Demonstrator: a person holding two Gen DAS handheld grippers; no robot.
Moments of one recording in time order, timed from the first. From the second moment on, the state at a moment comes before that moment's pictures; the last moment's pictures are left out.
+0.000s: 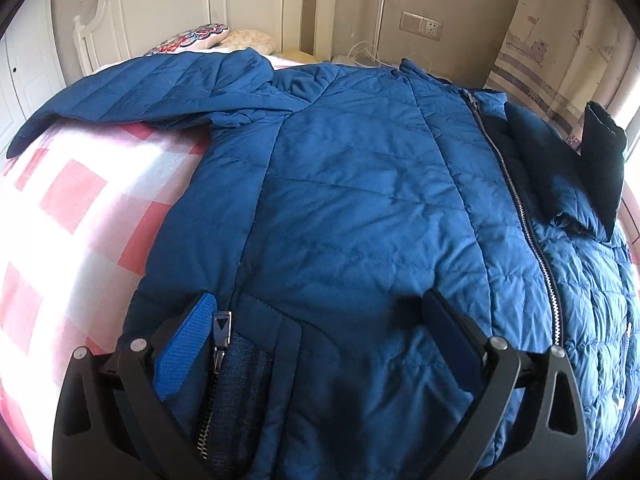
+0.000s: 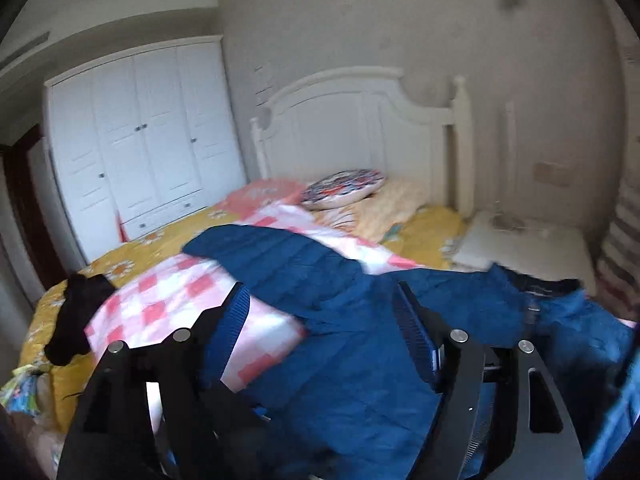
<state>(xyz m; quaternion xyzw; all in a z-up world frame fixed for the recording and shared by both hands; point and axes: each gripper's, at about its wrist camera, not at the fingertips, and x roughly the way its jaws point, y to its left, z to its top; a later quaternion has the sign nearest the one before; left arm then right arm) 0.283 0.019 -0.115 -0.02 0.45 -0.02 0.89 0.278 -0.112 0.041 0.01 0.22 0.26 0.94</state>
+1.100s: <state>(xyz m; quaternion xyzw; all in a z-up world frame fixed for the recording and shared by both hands) 0.372 -0.234 -0.033 -0.05 0.41 -0.23 0.88 0.274 -0.381 -0.091 0.18 0.37 -0.07 0.91</state>
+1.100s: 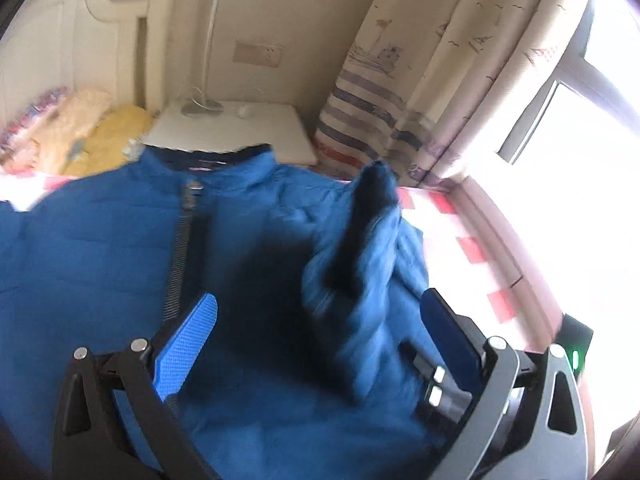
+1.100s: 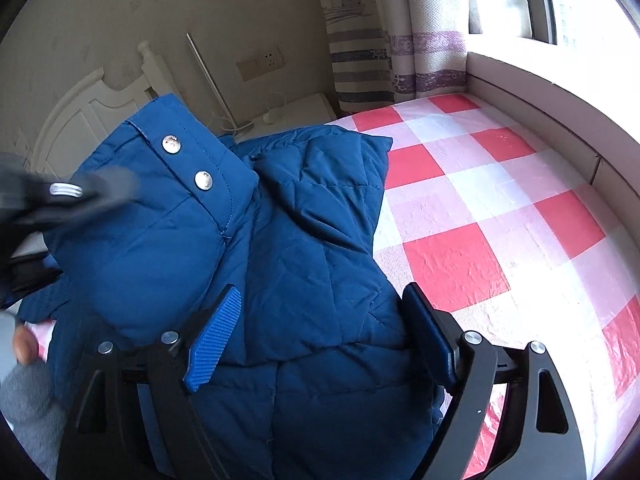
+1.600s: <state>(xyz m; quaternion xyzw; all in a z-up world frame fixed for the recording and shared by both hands) 0.400 -0.051 0.023 -0.15 0.34 -0.16 0.91 0.272 -0.381 -0.091 0.18 0.36 -0.07 0.91</state>
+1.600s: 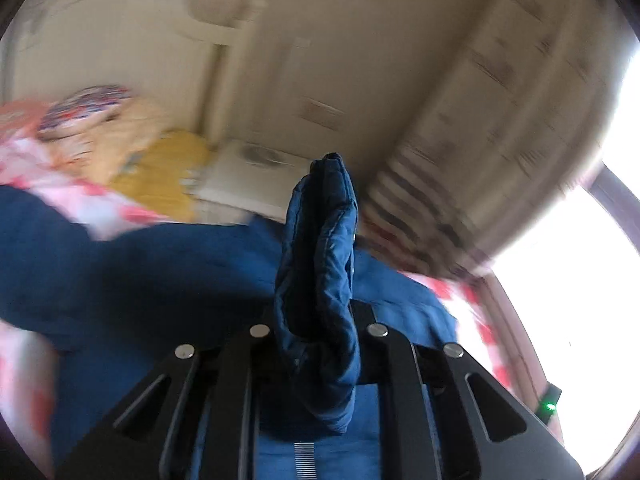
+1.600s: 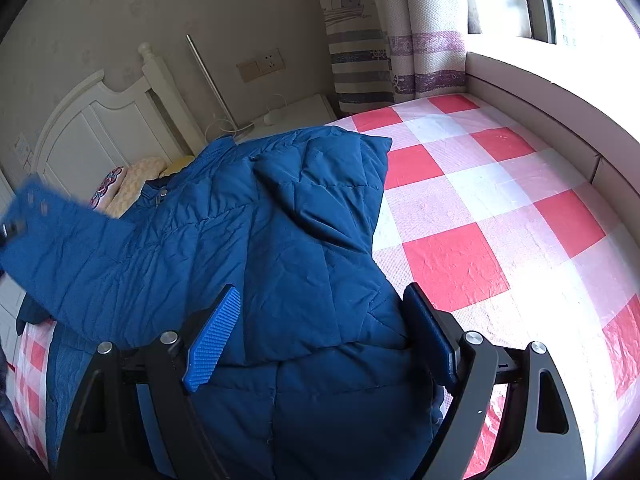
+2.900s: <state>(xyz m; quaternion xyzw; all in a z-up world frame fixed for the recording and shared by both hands) 0.411 0.016 -0.111 -0.06 0.43 -0.06 0.90 0.328 -0.290 -0.093 0.01 0.46 -0.05 0.89</state>
